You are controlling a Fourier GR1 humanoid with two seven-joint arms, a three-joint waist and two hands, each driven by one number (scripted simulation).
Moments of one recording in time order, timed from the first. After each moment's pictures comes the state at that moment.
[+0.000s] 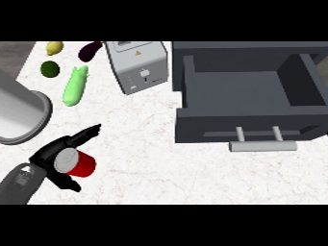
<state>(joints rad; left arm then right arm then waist) -0.40 0.42 -0.24 -0.54 -0.23 -0.56 -0.87 0.28 -0.05 -0.20 -2.14 -0.08 0.17 0.07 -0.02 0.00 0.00</state>
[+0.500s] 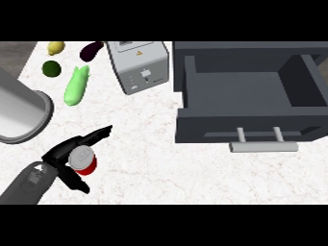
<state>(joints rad) -0.41 0.38 -0.29 -0.55 -0.23 -0.55 -0.87 0.28 -0.04 -0.20 -2.15 -0.08 0.17 0.09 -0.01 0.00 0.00</state>
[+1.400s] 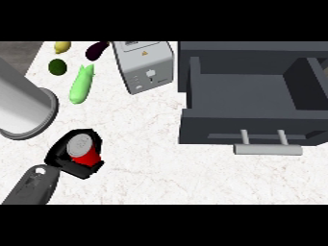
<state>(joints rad) -0.35 0.32 -0.16 -0.66 0.05 -0.48 -0.69 0.30 -0.04 -0.24 -2.16 -0.11 0.19 0.08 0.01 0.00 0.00</state>
